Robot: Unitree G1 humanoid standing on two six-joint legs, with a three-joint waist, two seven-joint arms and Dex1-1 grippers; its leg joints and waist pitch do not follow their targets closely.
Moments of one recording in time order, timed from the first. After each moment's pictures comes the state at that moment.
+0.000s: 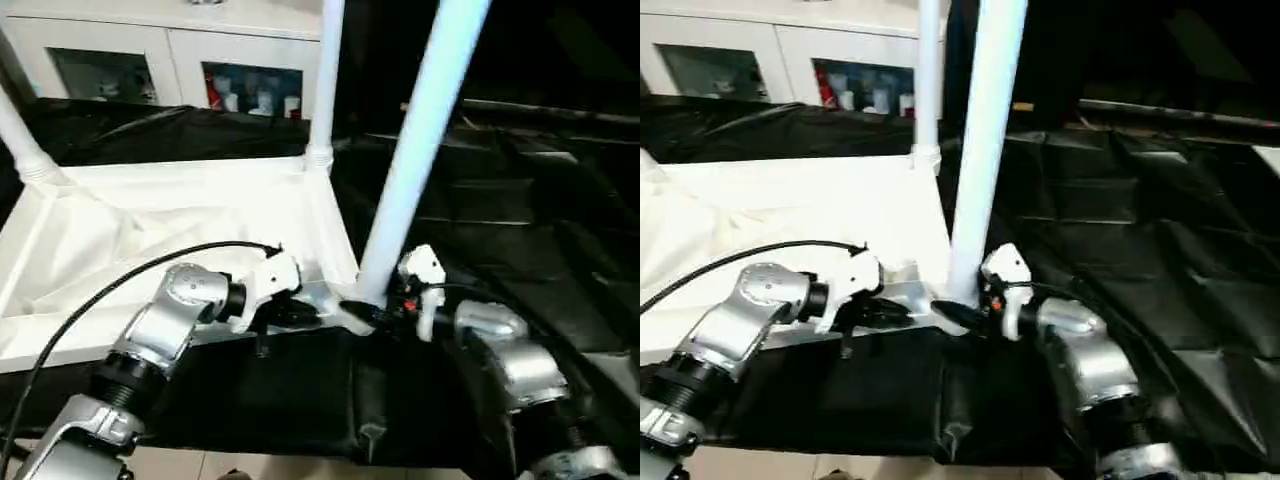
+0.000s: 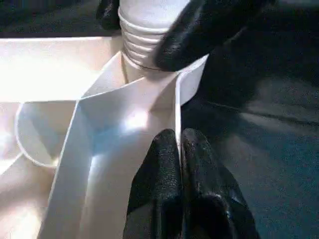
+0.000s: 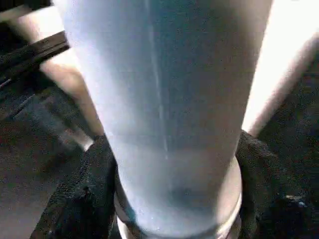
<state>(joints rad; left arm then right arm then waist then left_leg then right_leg) -0.52 0.37 -0.30 0.43 0.03 0.18 -1.11 -0.36 -0.19 0.11 0.44 0.20 0.12 0.76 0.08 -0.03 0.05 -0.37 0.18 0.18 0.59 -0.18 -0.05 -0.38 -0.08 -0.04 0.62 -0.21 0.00</state>
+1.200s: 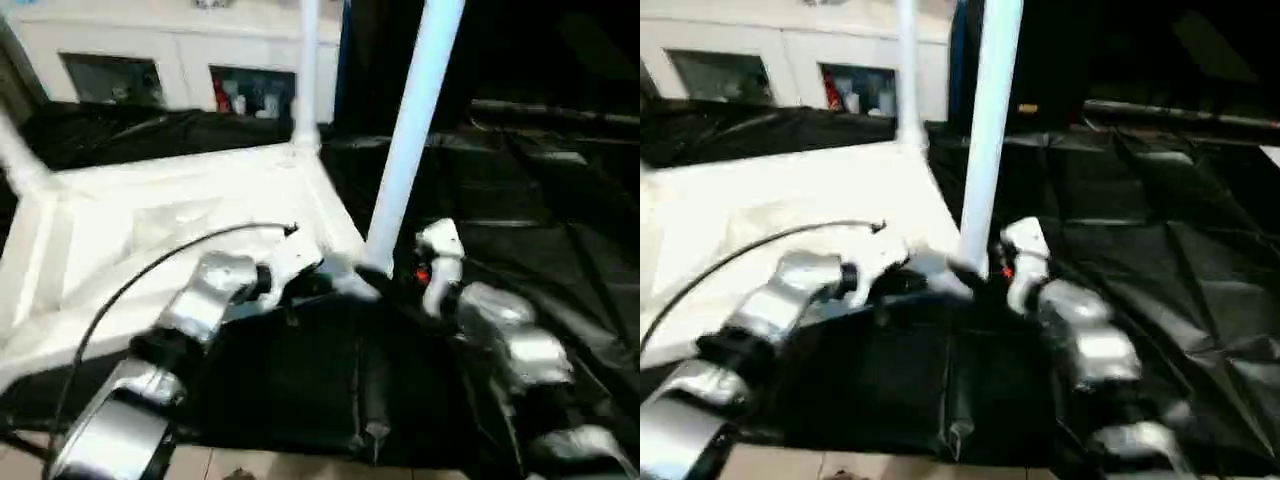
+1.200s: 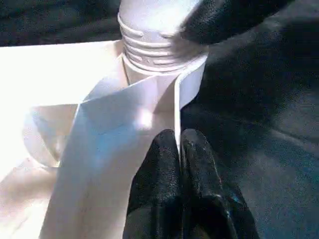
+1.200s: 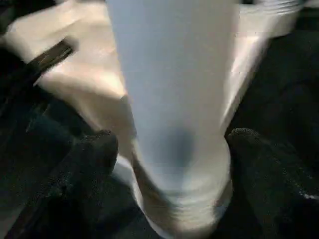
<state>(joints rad) -0.63 0.30 -0.29 0.64 0.04 0.06 -1.08 -0.39 -0.31 0.08 0.41 0.24 0.20 0.84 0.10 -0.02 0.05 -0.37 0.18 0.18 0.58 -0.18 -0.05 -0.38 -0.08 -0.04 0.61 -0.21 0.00</state>
